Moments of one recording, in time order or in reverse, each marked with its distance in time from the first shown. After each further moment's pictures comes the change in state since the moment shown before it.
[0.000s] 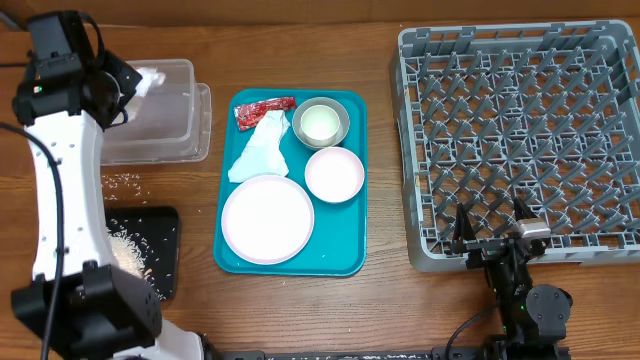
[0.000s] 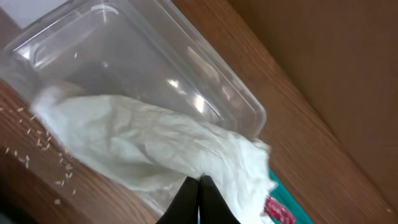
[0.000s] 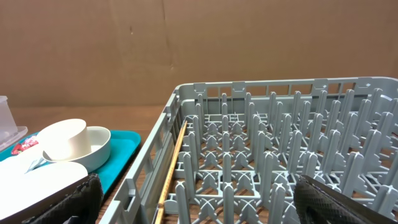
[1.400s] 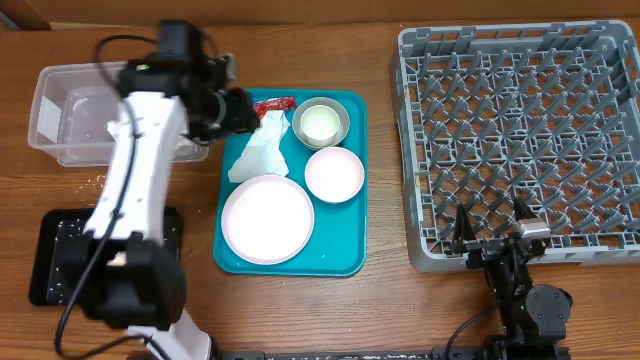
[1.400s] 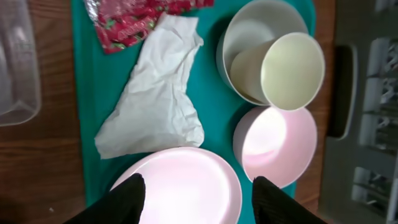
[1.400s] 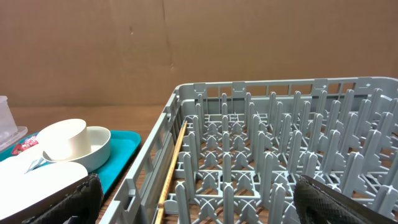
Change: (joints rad) left arm -0.332 0.094 0.001 -0.286 0.316 0.492; right arm 0.000 0.000 0.000 0.000 0.000 0.000
